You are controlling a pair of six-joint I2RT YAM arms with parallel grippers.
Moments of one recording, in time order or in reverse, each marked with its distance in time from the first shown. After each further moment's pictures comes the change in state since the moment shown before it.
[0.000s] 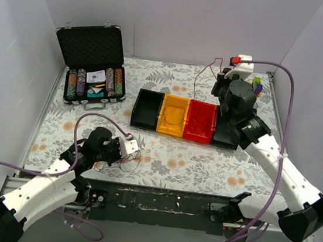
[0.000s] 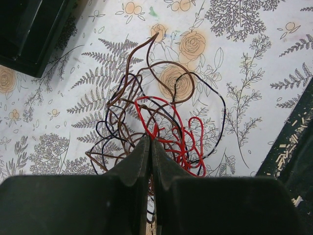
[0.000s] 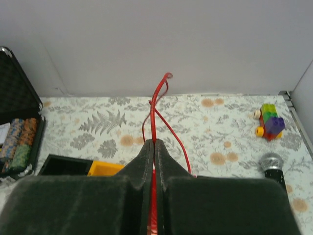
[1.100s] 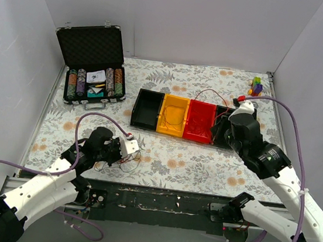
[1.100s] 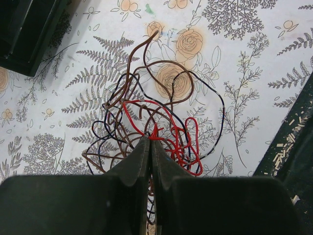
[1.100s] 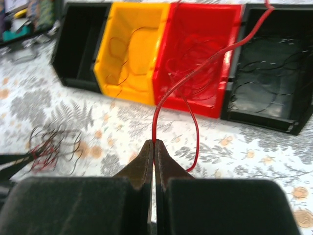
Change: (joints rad) left arm 0.000 0.020 0.000 0.001 0.007 -0.007; right arm 0.056 -0.347 -0.229 -0.679 -0.251 0.491
